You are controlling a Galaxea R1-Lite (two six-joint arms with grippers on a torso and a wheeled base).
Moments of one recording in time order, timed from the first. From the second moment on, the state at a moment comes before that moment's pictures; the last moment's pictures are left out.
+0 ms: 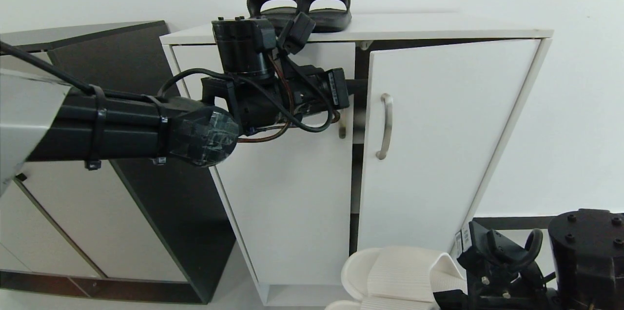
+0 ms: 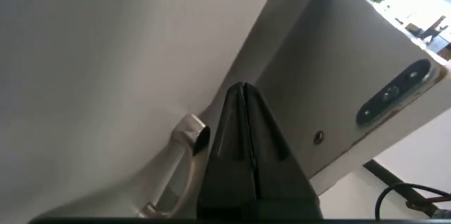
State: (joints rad) left arm -0.57 1.95 -1.48 -0.51 -0.47 -0.33; right arm 0.83 1.46 -0.39 -0.63 0.34 -0.03
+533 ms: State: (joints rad) left arm -0.65 1.95 -1.48 -0.51 -0.45 -0.33; right arm 0.85 1.49 -0.40 -0.63 0.34 -0.02
